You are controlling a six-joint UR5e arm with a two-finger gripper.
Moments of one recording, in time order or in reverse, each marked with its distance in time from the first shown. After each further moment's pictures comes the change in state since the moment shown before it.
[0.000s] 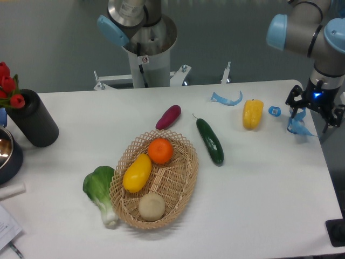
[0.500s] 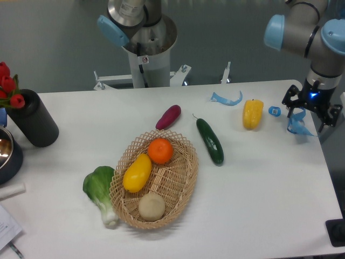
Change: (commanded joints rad) arm 0.002 0.011 -0.055 -0.002 0.002 -0.012
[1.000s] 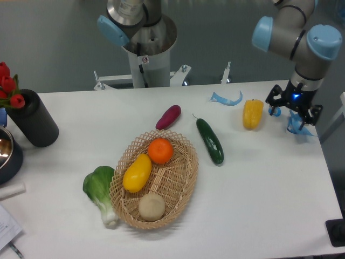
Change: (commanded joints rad) arm 0.005 0.044 -0.109 0.000 0.011 -0.102
